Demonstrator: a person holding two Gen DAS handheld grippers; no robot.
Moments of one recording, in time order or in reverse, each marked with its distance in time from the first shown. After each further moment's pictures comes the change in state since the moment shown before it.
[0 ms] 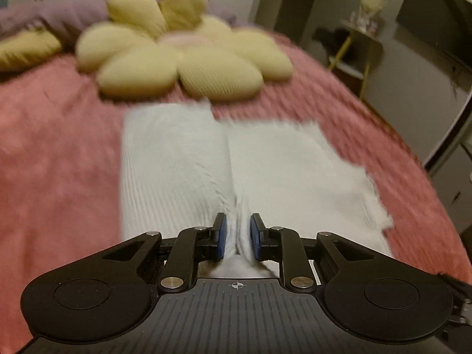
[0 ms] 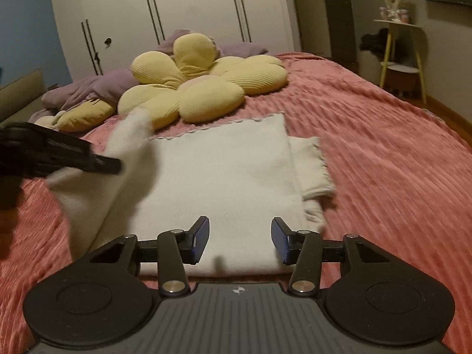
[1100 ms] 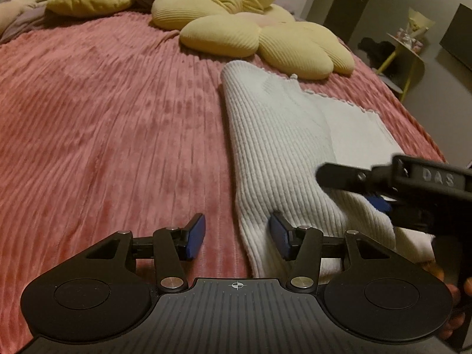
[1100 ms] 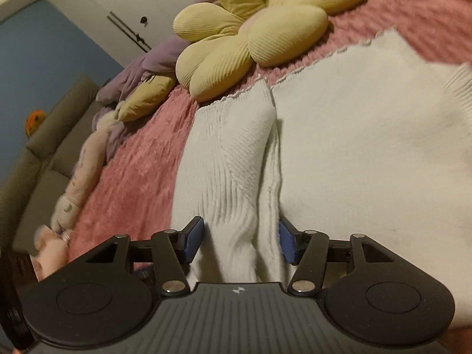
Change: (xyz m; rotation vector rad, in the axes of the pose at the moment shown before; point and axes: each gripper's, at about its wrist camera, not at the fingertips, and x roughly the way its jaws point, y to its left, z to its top) left arm -0.031 0.079 -0.055 -0.174 -0.005 0.089; right arm 0.112 0.041 0.037 0.244 0.279 0.426
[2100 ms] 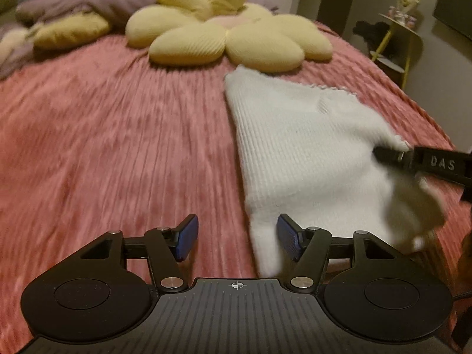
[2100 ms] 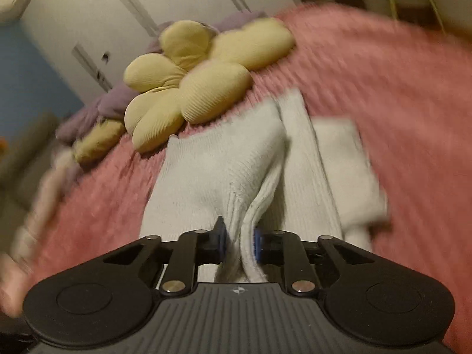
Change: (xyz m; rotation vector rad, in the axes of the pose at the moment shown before) left arm -0.006 -0.077 -0.004 0.143 -0.024 0.092; right arm -0.069 -0.036 0.007 -0.085 -0.199 -0.245
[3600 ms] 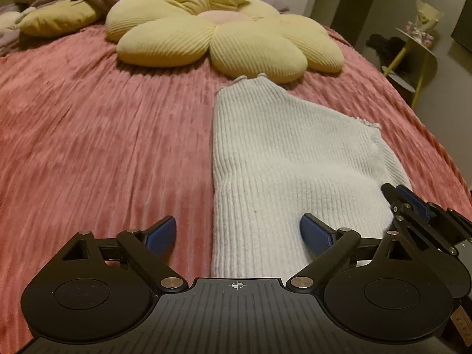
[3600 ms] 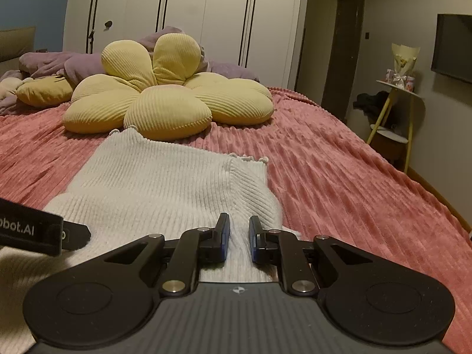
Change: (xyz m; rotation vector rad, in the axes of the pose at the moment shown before) left arm 0.080 -0.031 0.051 -0.121 0.018 -0.008; right arm 0.057 -0.007 0.008 -0.436 -0.218 -0.338
